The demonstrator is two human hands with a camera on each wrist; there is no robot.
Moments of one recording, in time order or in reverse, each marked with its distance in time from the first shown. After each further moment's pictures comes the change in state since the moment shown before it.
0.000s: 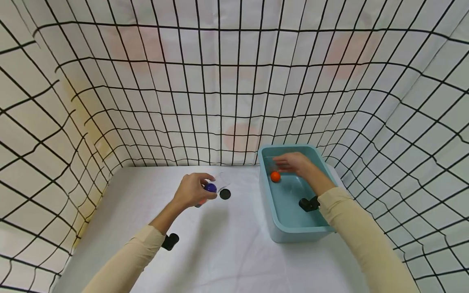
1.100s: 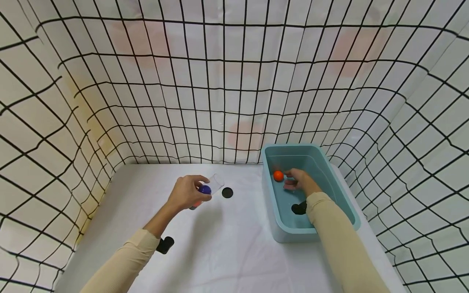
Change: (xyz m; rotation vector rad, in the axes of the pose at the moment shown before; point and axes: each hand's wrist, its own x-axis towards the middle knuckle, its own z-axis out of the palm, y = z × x) left_hand -0.013 -0.019 -0.008 0.005 -0.005 -0.070; right_hand 0.051 0.076 -0.005 0.279 0.126 0.324
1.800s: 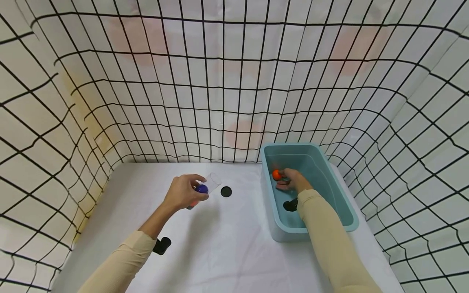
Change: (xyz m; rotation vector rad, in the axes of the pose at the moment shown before) left_hand -0.003 -0.002 -0.004 -0.022 0.004 -0.024; right_hand 0.010 0.003 0.017 0.179 -0.044 0.081
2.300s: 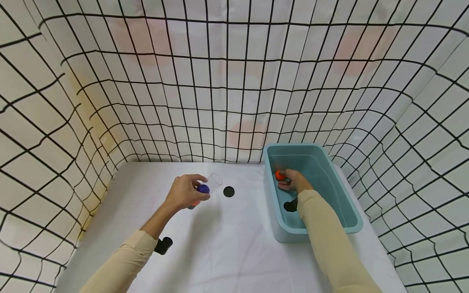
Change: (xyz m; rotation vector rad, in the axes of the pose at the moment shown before) left_hand -0.002 -0.004 -0.002 -0.006 0.002 -0.014; right_hand 0.014 -0.003 0.003 -0.042 0.017 0.044
